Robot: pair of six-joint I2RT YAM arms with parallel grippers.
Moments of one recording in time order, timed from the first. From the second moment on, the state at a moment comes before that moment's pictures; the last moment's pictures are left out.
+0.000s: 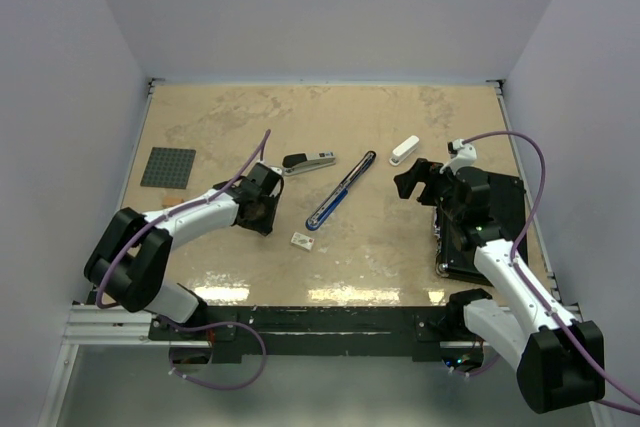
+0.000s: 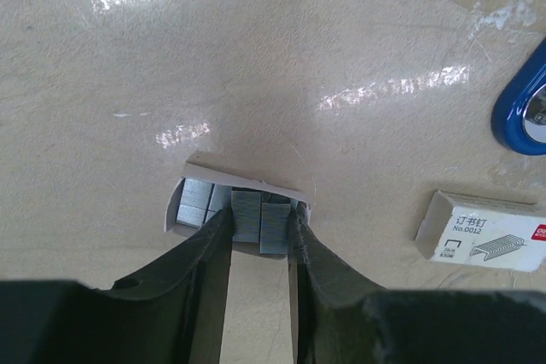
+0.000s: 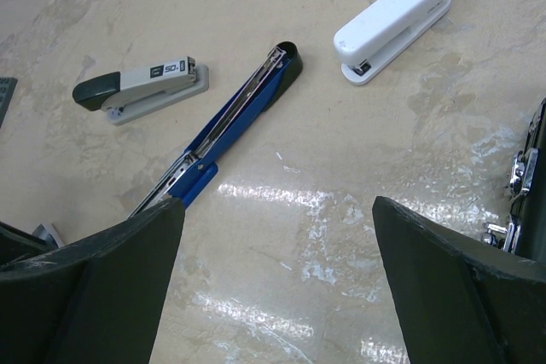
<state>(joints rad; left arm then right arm) -0.57 1.49 0.80 -0.47 -0.13 -0.33 0.18 0.92 0.50 0.05 -0.13 0.42</state>
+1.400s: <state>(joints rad) -0.57 1.46 0.80 -0.49 -0.21 -0.34 0.18 0.88 0.50 0.04 -0.13 0.43</state>
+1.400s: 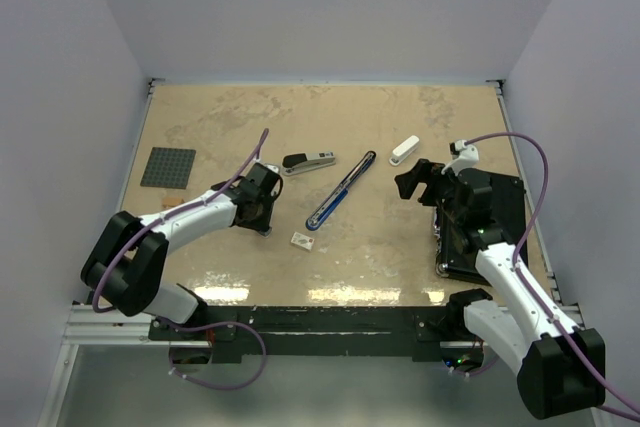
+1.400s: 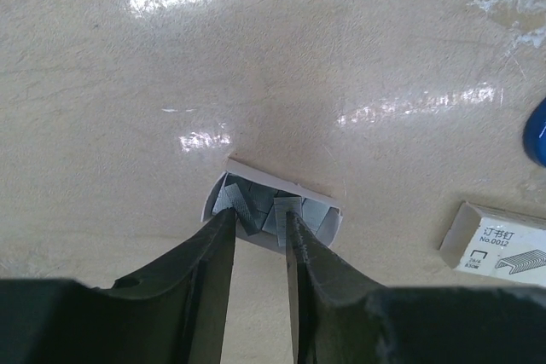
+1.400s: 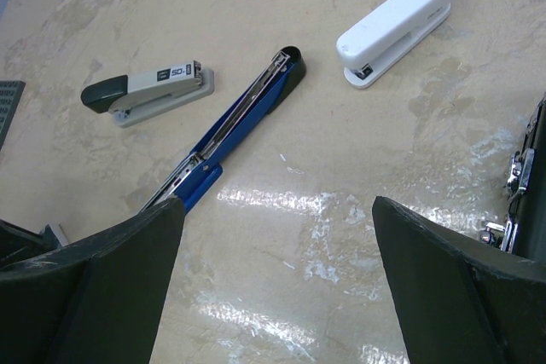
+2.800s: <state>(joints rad) -0.59 1.53 0.83 -0.50 -0.17 -0.34 0.18 0.88 0.50 0.04 -0.13 0.43</state>
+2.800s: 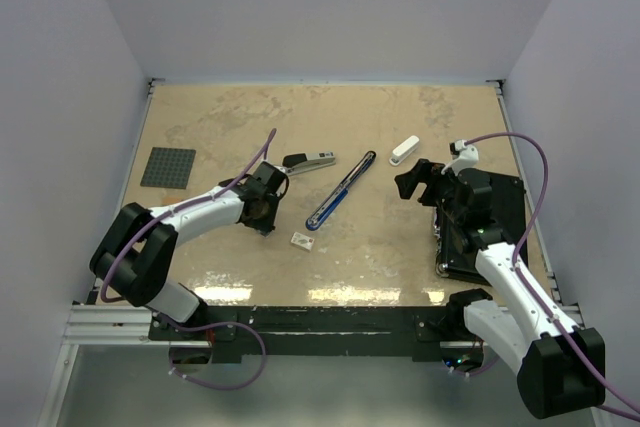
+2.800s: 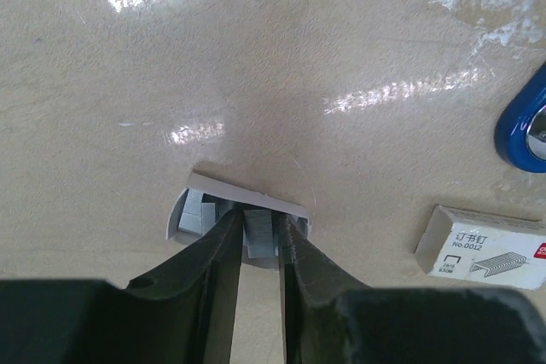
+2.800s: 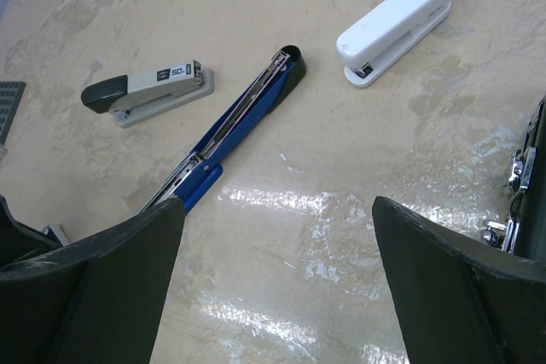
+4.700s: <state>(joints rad) -0.77 1.68 1.07 -0.16 0.07 -0.07 0.18 0.86 0.50 0.00 -0.13 0.41</state>
